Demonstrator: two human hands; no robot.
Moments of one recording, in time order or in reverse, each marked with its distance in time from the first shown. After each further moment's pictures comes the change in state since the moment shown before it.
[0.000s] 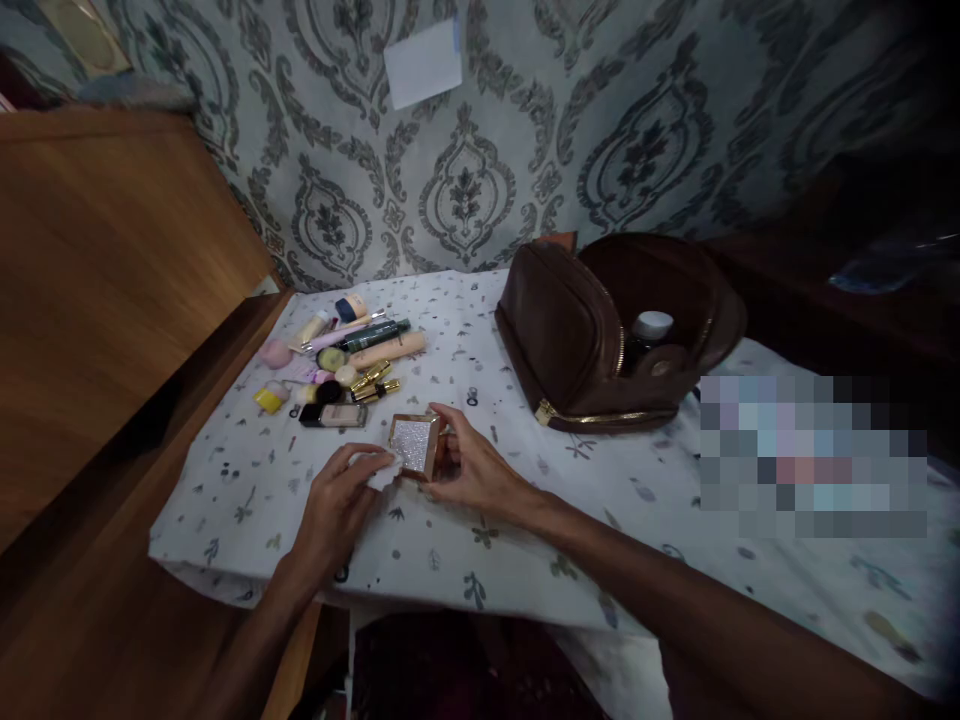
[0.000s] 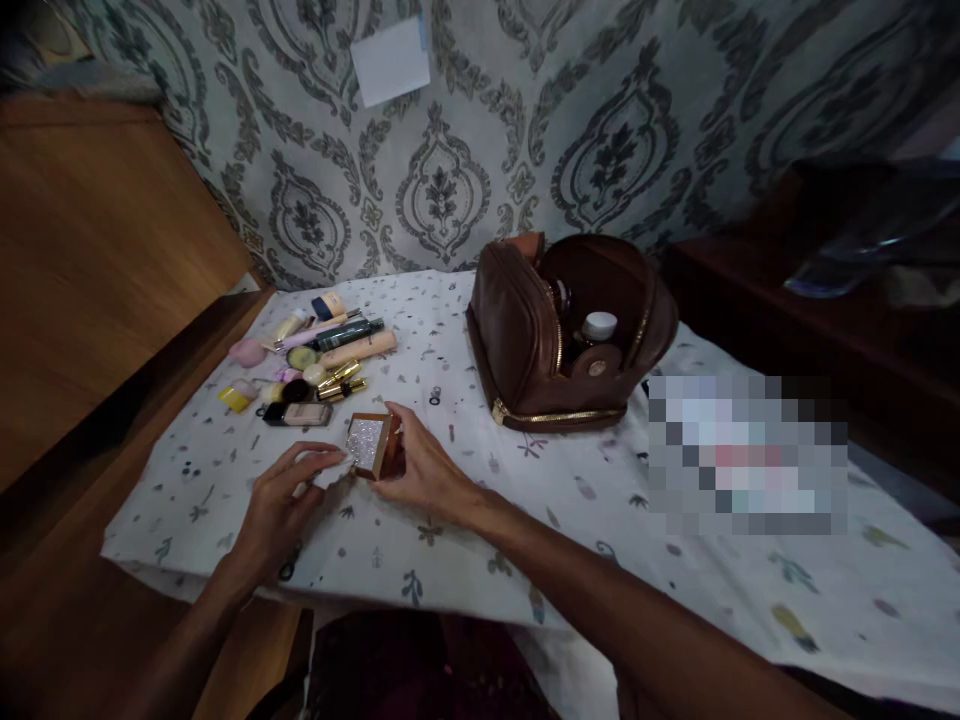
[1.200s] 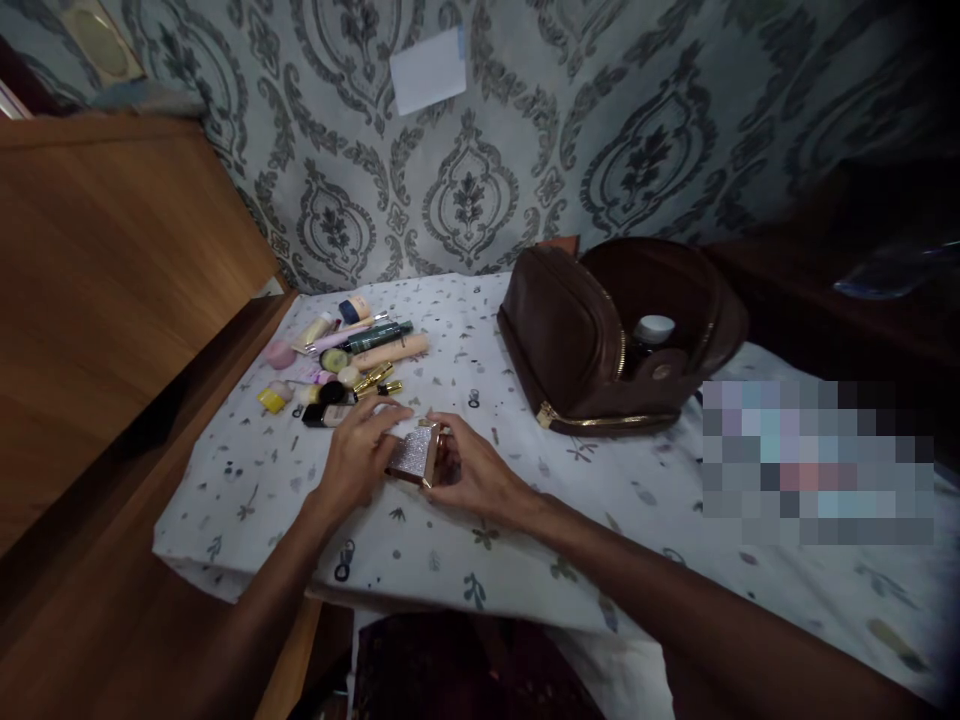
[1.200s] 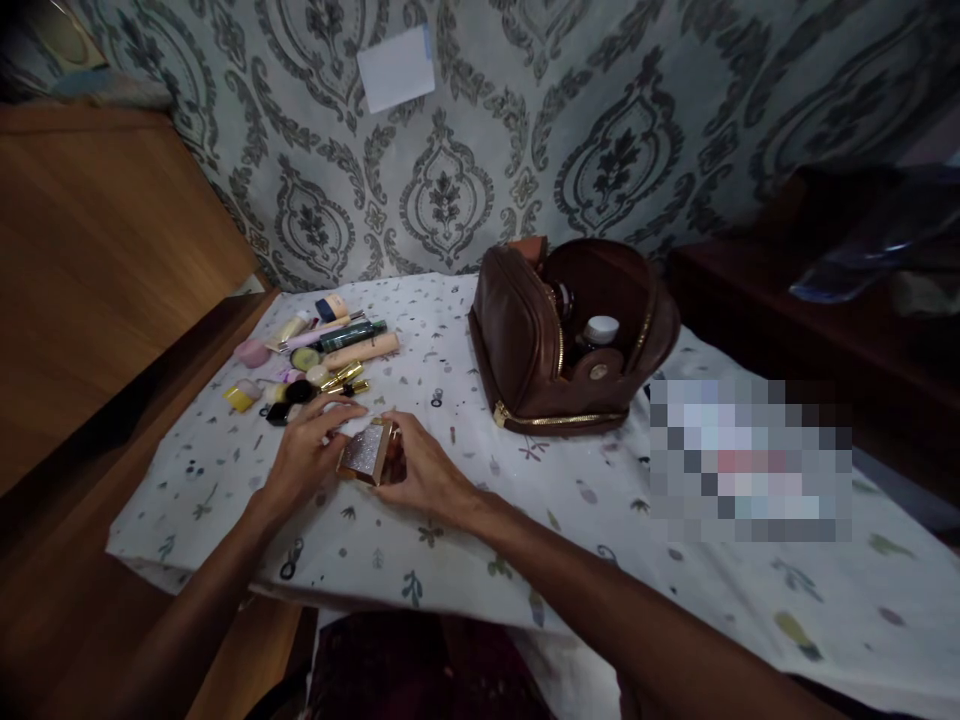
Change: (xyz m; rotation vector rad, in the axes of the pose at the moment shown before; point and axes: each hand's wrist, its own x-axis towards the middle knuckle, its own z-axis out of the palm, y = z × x) left_hand 0.057 -0.004 0.012 0.137 0.026 0.035; right_hand -0.001 -0.004 0.002 -0.054 0.012 -0.035
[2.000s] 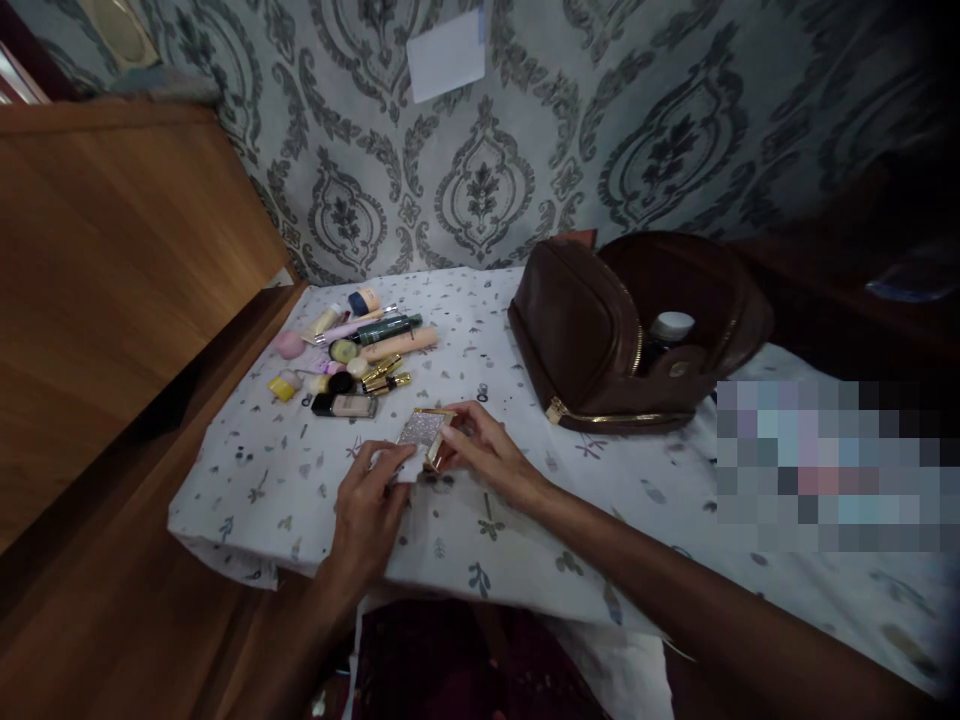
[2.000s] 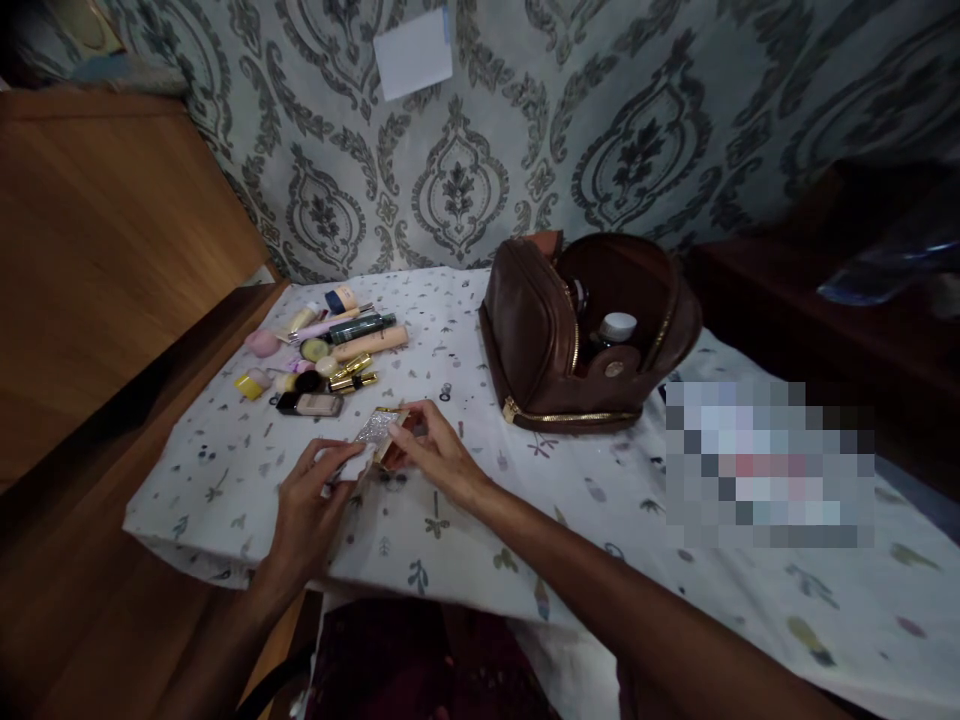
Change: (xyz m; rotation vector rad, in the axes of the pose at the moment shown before) left_hand -0.062 0.043 0.006 -0.113 0.140 -0.181; right_hand 0.004 -0.006 -0.003 0.500 0.047 0.173
